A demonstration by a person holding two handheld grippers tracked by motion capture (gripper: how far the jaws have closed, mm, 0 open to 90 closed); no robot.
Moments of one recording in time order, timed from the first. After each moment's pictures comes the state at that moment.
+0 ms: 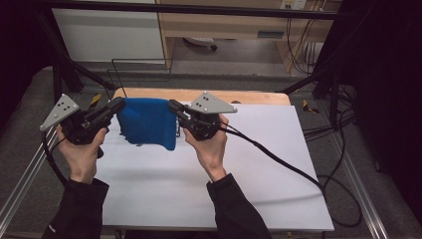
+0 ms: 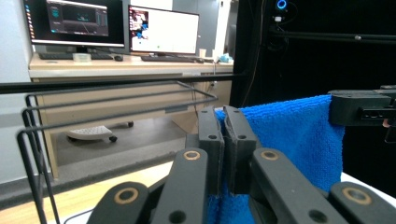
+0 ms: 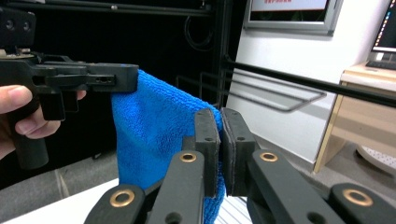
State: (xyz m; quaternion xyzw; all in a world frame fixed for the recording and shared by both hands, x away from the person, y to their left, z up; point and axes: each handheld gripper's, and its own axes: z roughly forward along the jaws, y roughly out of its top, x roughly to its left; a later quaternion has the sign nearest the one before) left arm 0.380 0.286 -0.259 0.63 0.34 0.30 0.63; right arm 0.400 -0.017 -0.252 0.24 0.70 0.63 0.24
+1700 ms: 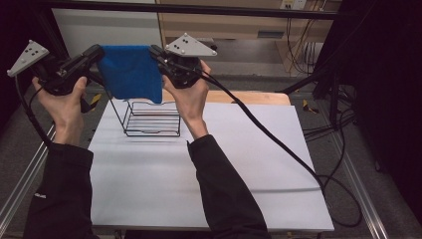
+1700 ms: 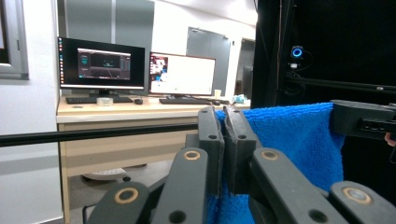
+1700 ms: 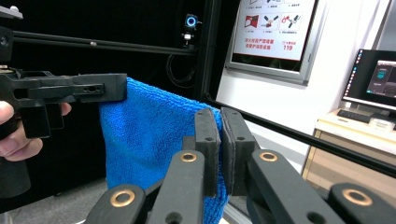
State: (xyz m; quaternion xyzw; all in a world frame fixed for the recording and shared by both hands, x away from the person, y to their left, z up) left arm 0.442 0.316 -0.182 0.57 0.34 0.34 0.67; right arm 0.463 0.025 -0.166 0.21 0.66 0.65 0.30
